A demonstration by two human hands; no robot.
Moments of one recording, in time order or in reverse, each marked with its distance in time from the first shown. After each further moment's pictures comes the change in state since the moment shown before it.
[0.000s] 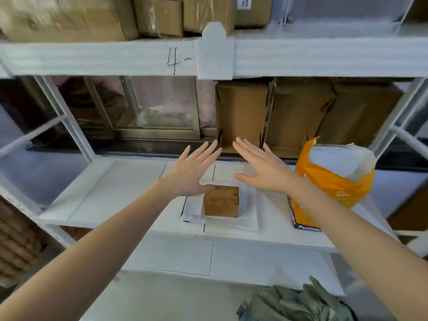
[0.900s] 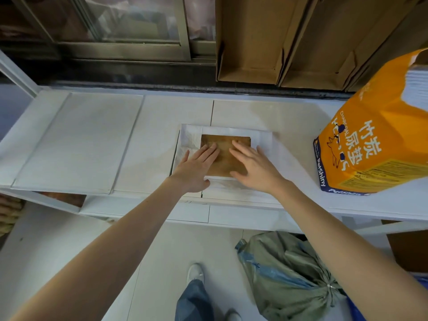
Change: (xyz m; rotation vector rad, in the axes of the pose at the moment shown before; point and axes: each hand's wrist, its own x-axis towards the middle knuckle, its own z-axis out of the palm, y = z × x) left_hand 0.058 -0.025 0.242 -0.296 -0.436 -0.061; right_hand 0.064 0.063 0.251 0.225 -0.207 0.165
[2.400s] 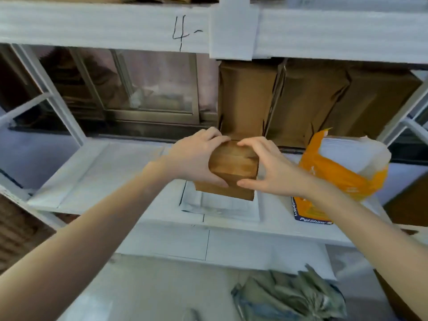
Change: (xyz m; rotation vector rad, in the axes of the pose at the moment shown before) left_hand -0.153 0.080 -0.206 0.055 0.414 0.169; right_hand -0.135 -0.118 -0.207 0.099 0.214 -0.186
